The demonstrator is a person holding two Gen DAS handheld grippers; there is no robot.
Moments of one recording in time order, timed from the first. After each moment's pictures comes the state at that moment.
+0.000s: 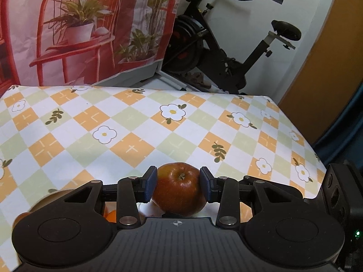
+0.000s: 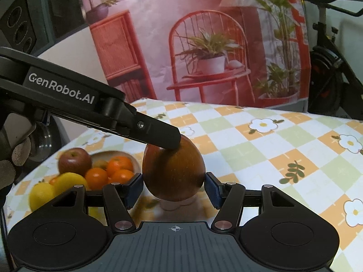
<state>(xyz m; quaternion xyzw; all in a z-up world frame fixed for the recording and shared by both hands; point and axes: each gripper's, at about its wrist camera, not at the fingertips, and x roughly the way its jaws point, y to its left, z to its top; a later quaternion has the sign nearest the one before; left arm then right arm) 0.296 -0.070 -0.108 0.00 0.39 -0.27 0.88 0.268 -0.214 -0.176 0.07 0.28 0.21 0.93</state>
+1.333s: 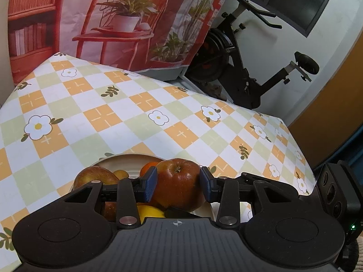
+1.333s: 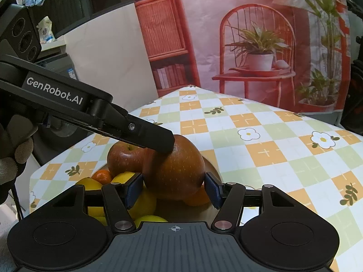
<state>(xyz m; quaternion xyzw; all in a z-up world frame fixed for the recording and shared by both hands) 0.273 0.020 -0.110 -0.10 0.40 -0.22 0.88 0.272 -0.130 -0.160 0.02 0.30 0.29 0.91</state>
